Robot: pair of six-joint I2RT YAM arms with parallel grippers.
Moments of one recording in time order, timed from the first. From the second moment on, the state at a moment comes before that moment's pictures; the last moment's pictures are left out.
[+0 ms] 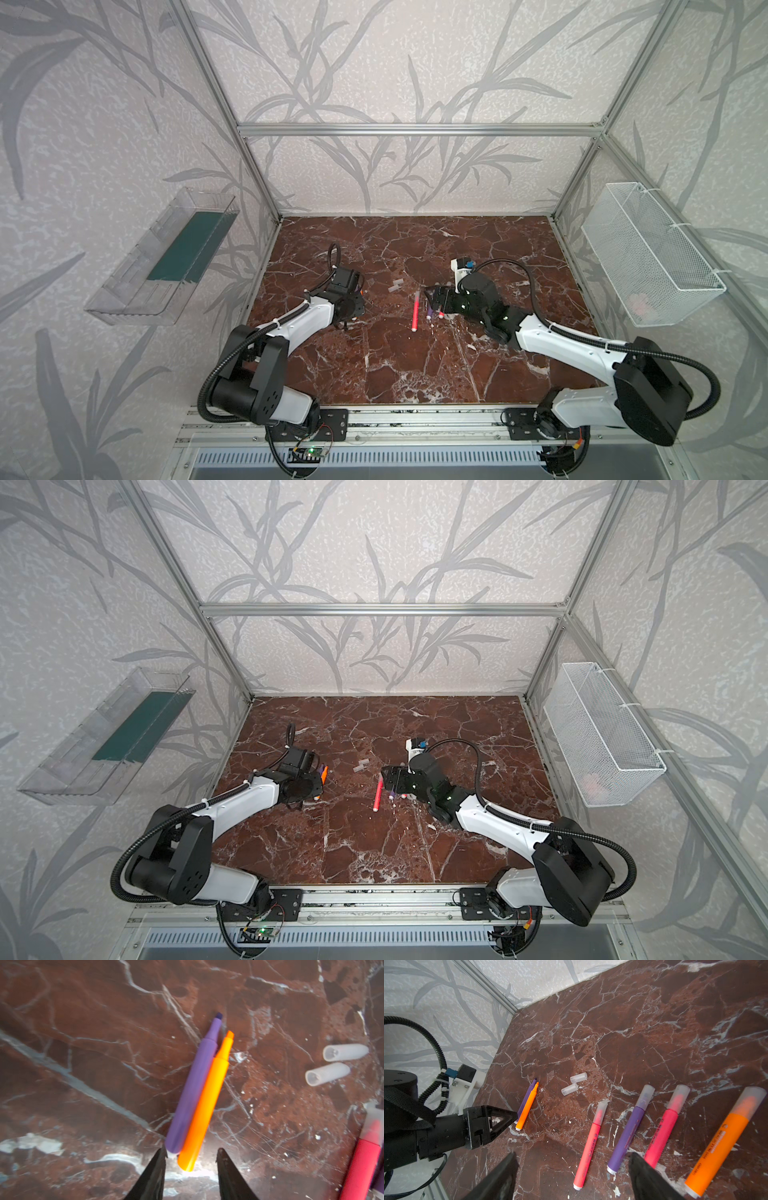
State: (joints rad) left arm -0.31 1.47 0.77 -0.41 -0.09 -0.56; right arm 0.73 1.35 0.73 0.11 0.03 0.68
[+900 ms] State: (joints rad) left arm -0.36 1.72 0.95 -0.44 -0.13 -0.53; right arm 0.73 1.42 0.78 0.09 -0.01 0.68
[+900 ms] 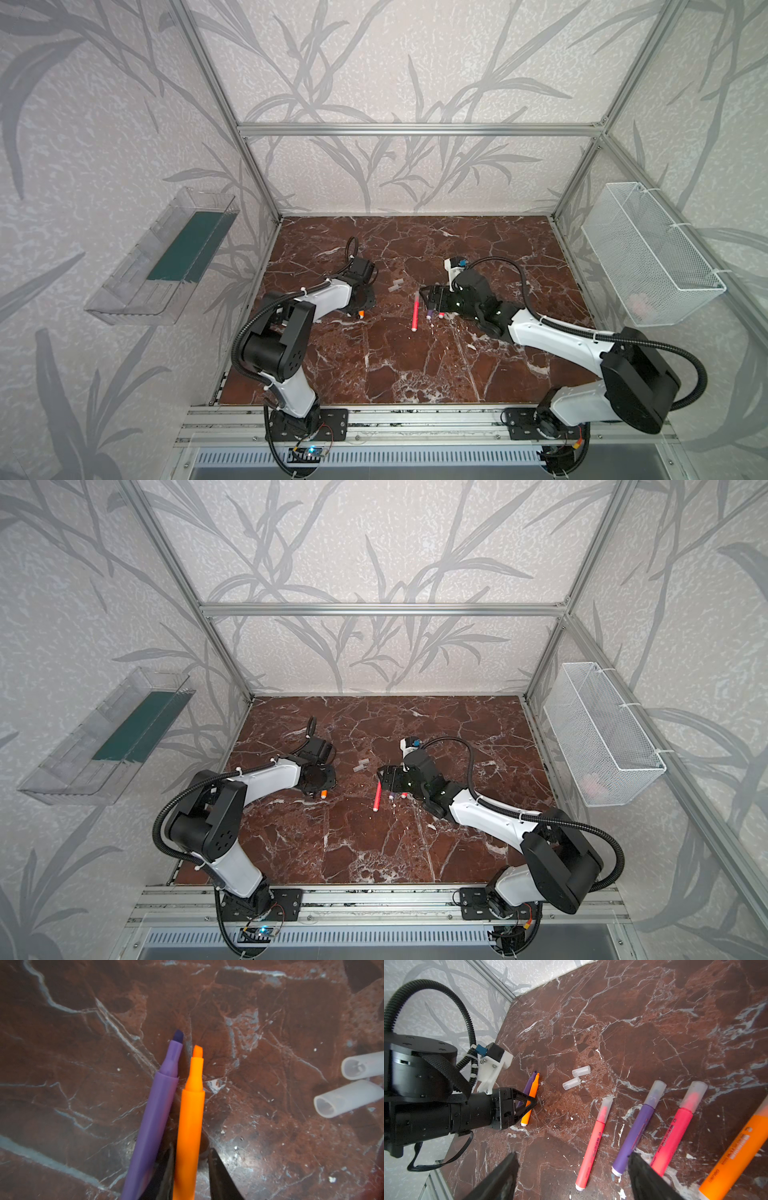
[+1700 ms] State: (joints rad) left arm -0.39 1.79 1.03 -0.48 -0.23 -0.55; right arm 0.73 1.43 0.80 0.08 -0.02 0.68
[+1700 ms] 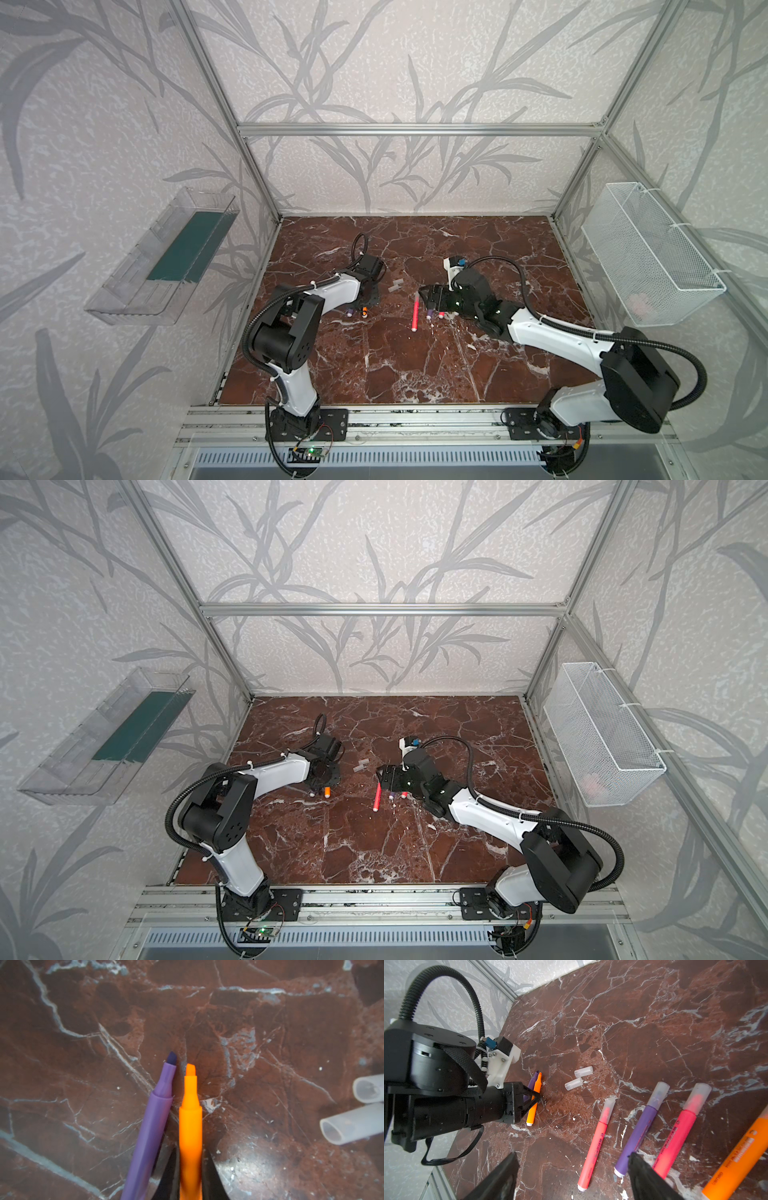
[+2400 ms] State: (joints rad) left arm -0.40 1.34 0.90 -0.50 -0.14 -0.55; right arm 0.84 2.08 1.48 -0.30 0.10 0.61
